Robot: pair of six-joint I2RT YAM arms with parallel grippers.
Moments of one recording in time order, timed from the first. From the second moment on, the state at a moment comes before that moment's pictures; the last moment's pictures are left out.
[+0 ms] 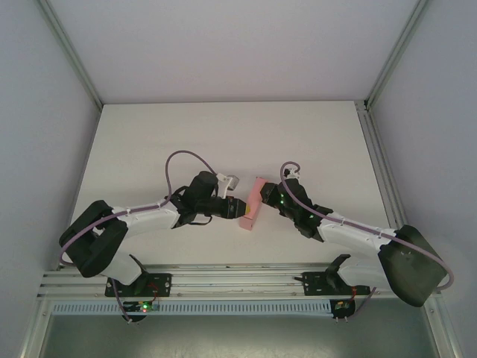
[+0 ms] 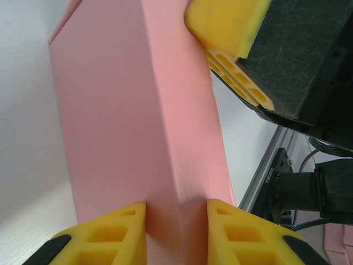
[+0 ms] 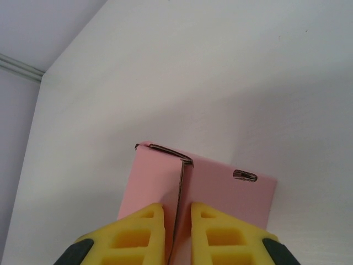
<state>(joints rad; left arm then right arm) -0.71 1.51 0.66 0.16 0.57 -0.63 0.68 1.22 0.44 0.19 0.13 1.00</state>
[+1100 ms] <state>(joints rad) -0.63 1.05 0.88 -0.57 -0.26 -0.48 0.80 1.46 1.05 -0.81 0.31 0.89</state>
